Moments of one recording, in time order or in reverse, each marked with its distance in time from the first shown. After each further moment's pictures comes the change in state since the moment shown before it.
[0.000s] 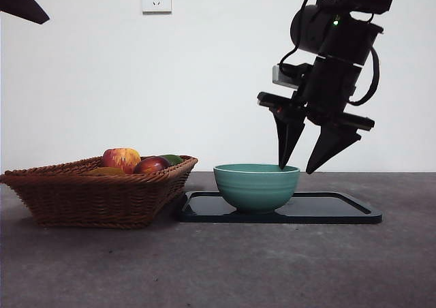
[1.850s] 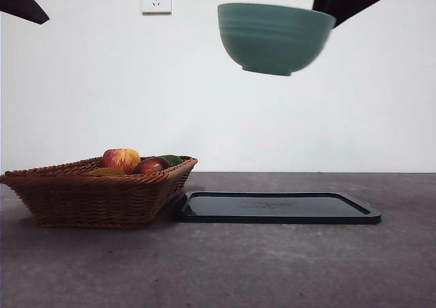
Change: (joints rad) left arm 0.000 0.000 0.000 -0.001 0.000 0.000; right arm 0.111 -0.578 -0.127 -0.183 0.011 -0.041
